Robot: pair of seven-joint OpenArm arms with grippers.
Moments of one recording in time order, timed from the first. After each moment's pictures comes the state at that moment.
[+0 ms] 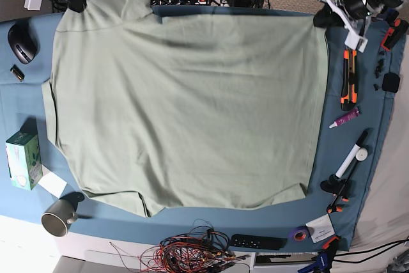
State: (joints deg) left arm 38.3 -20.6 -20.8 103.4 -50.8 -29.0 54.1; right arm -44.4 10.6 50.9 93.8 68.4 39.4 -52.7
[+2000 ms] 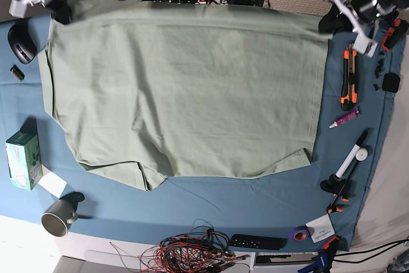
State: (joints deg) left arm 36.8 -20.2 -25.1 108.9 -56.1 -34.1 56.4; right arm -37.3 11.1 54.6 93.8 72.5 39.3 -57.0
